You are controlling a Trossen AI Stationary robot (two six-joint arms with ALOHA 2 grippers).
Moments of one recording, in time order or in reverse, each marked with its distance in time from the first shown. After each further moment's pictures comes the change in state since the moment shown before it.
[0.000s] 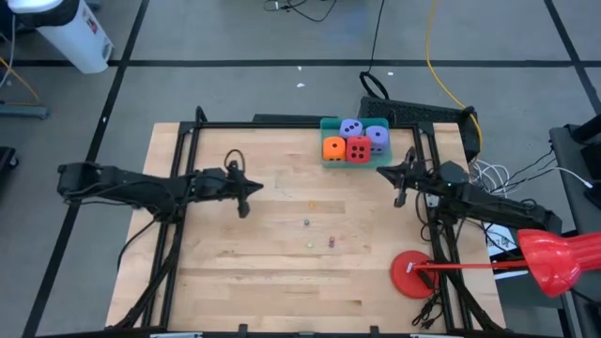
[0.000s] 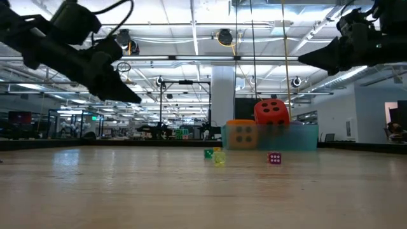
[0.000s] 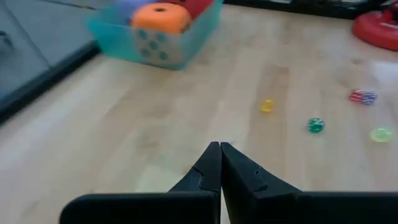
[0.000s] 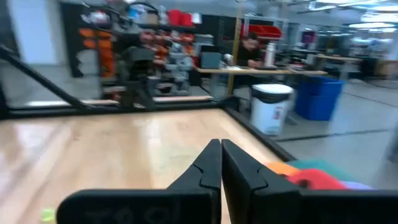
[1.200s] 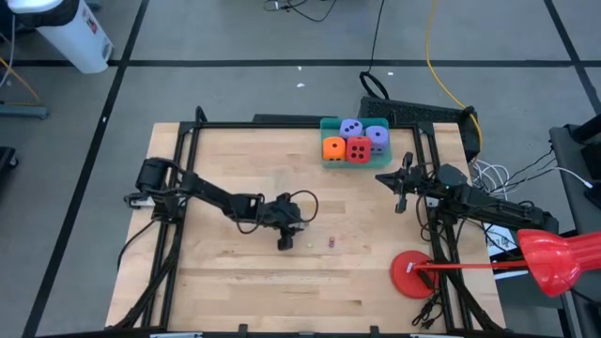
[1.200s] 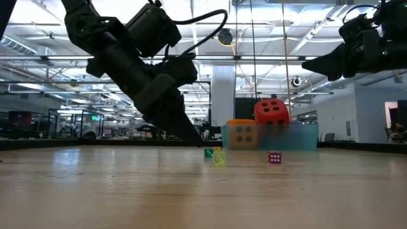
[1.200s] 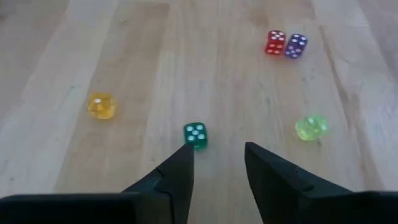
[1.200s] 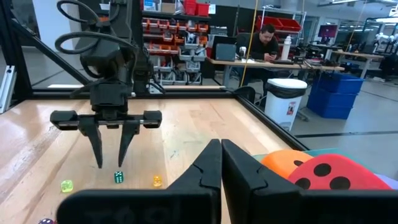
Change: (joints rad) left arm -0.236 0.797 0.560 -0.064 0.070 -0.034; right arm 0.003 -0.059 -0.051 -0.039 -0.077 -0.017
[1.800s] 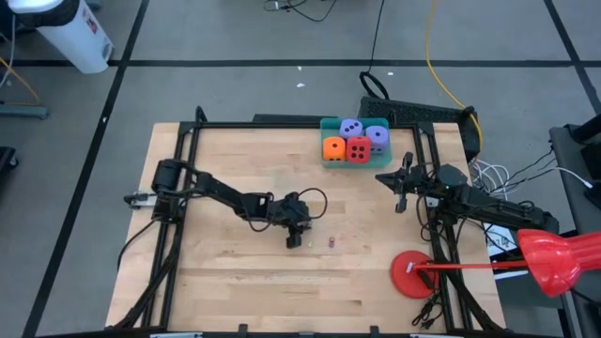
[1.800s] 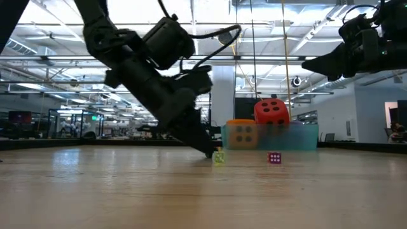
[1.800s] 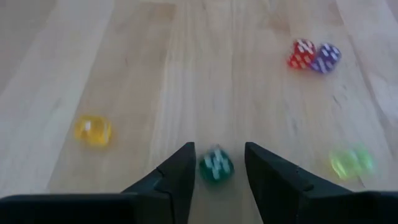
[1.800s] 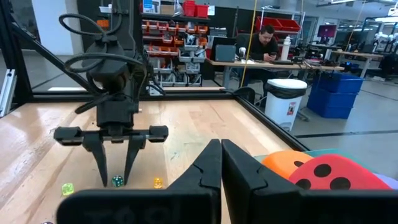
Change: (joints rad) left arm 0.039 0.131 0.089 0.024 0.041 0.001; right arm 0.000 0.004 0.000 0.005 0.001 0.013
